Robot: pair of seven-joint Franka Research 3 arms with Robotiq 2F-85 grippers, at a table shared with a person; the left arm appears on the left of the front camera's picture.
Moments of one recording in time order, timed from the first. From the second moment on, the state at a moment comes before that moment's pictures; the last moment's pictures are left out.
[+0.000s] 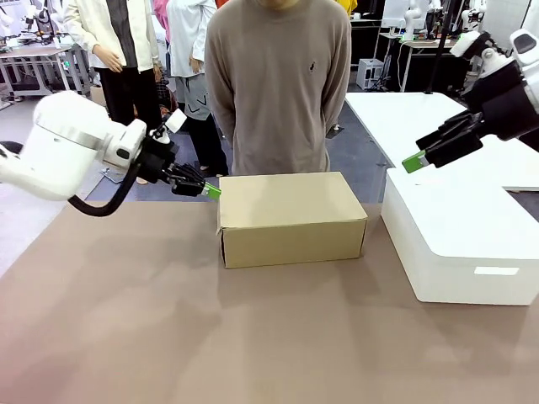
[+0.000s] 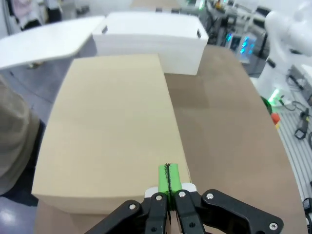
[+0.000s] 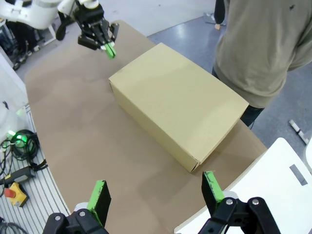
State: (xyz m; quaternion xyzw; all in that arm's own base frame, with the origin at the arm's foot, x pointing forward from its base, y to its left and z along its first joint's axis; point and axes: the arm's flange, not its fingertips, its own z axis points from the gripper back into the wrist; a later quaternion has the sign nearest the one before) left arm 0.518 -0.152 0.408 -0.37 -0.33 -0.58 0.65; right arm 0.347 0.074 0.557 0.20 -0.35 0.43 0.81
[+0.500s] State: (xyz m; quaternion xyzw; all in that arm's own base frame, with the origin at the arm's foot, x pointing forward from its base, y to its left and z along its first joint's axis) left arm 0.461 -0.131 0.461 -0.32 -0.31 -0.51 0.74; right arm 0.416 0.139 0.577 0.18 -0.29 0.45 0.83
